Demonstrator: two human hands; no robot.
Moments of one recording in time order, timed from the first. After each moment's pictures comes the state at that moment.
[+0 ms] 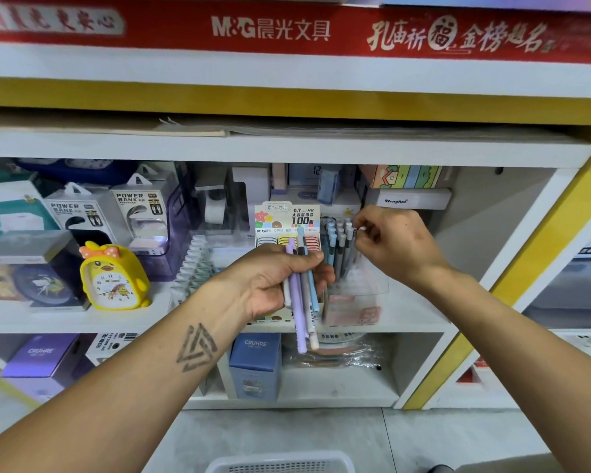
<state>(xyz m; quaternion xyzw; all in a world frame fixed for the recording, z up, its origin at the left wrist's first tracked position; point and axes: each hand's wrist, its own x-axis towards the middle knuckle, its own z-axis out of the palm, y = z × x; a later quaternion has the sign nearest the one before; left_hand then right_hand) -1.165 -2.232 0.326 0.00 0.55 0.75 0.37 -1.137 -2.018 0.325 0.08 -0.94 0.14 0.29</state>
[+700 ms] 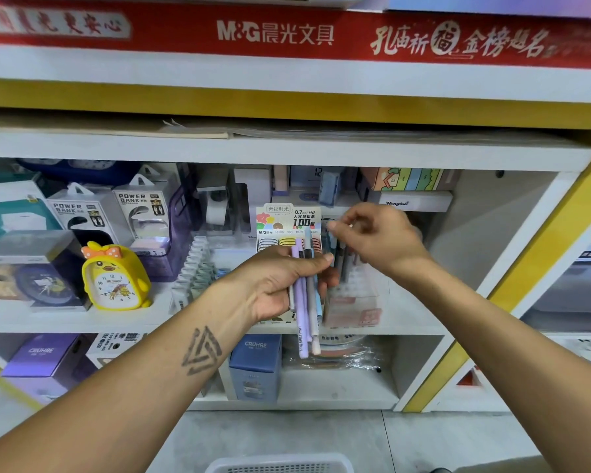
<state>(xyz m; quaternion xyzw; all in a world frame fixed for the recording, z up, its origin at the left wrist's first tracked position) -1.161 -2.226 0.325 0.03 0.56 0.75 0.36 -1.137 -2.048 0.339 -0.04 -0.92 0.36 0.18</state>
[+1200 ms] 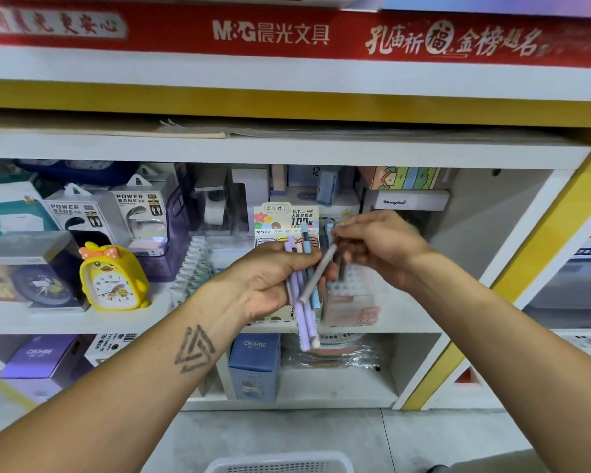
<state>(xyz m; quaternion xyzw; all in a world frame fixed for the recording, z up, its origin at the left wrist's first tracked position) -1.165 -2.231 0.326 0.03 0.53 0.77 0.36 -1.138 -2.049 0.344 -0.14 -0.73 0.67 0.03</state>
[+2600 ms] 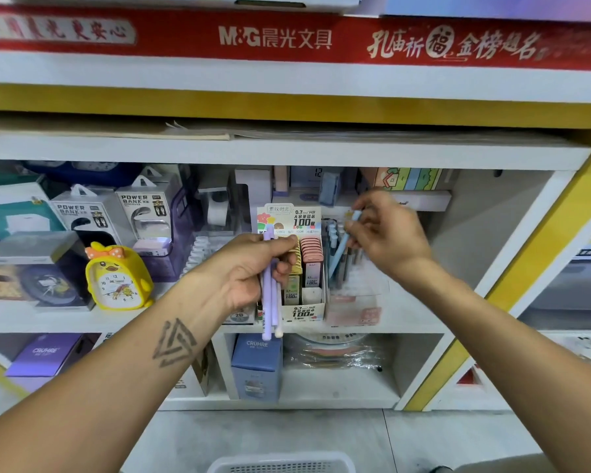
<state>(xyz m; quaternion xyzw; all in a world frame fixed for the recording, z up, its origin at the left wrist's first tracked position) -1.179 -2.253 0.334 -0.03 0.56 0.76 0.33 -1.135 -2.036 0.333 -0.01 -0.90 0.37 0.23</state>
